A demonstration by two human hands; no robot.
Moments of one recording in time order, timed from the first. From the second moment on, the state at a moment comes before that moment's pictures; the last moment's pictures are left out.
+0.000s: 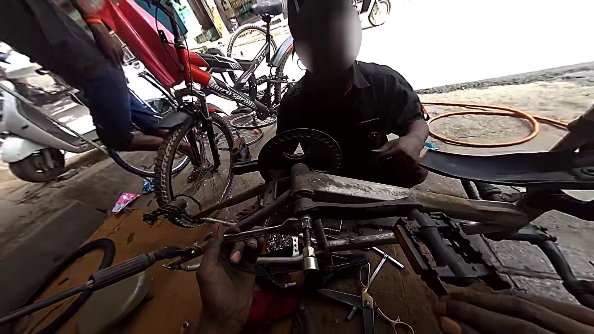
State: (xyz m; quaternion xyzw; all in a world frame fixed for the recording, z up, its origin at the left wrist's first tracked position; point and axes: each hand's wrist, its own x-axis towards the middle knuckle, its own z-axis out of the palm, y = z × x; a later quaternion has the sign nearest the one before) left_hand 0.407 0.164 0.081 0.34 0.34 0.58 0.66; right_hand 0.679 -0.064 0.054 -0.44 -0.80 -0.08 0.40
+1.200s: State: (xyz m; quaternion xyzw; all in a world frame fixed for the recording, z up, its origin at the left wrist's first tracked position) left_hand 0.422 0.171 0.070 0.45 0.33 0.62 0.54; right_hand 0.687 -0.014 0.028 -0.58 -0.70 -0.12 0.40
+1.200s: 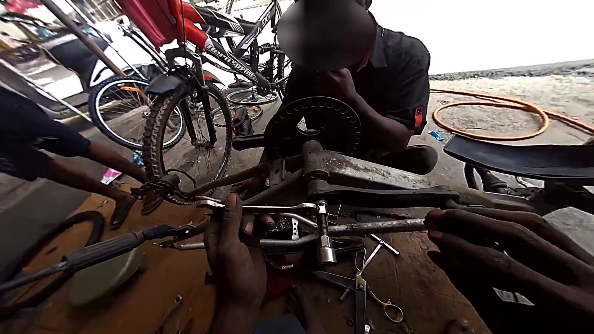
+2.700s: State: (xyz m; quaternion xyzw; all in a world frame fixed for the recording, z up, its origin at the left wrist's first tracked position) left_hand 0.443 0.169 0.094 0.29 0.14 0.70 0.63; right_hand 0.689 -0.012 0.026 -0.52 -0.74 -0.12 0.41
